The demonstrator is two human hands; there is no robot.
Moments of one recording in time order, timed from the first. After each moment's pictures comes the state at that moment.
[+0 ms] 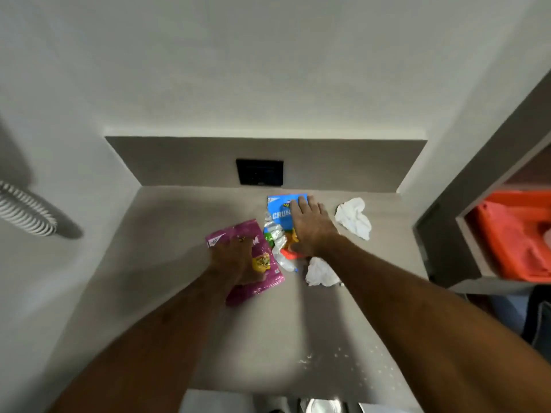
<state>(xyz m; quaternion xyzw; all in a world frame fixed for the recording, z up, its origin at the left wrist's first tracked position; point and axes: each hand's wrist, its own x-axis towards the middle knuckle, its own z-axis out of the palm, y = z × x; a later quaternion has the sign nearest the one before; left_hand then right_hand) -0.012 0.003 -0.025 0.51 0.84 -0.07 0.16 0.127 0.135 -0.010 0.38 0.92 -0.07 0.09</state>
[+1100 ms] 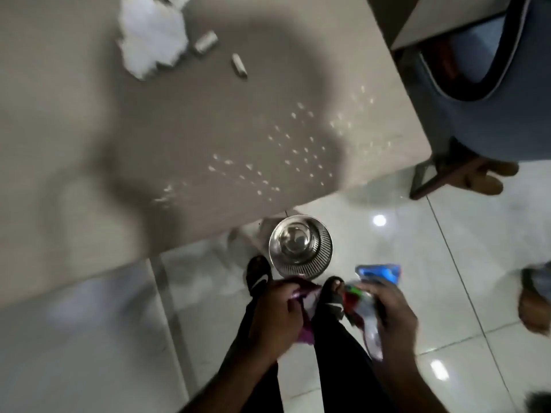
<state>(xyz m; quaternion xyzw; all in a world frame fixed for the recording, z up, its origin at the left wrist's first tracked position) 0.287 -0.236 -0.257 0.45 0.75 0.10 0.48 0.487 -0.247 -0.285 0.67 0.48 -0.44 -0.35</state>
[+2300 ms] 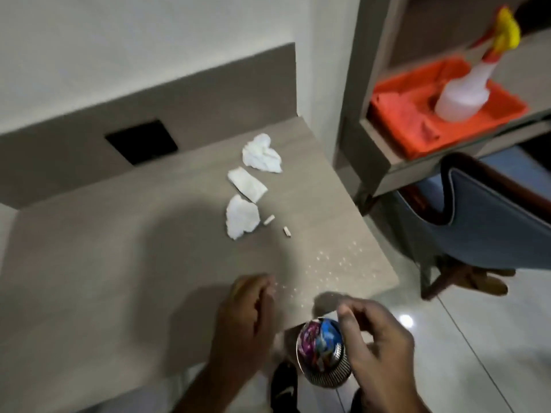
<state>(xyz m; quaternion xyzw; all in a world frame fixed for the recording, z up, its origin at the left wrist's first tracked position) 0.183 -0.111 -0.046 0.63 0.67 0.36 0.18 0.380 -0.123 -0.062 0.64 0.51 -0.38 -0.43</state>
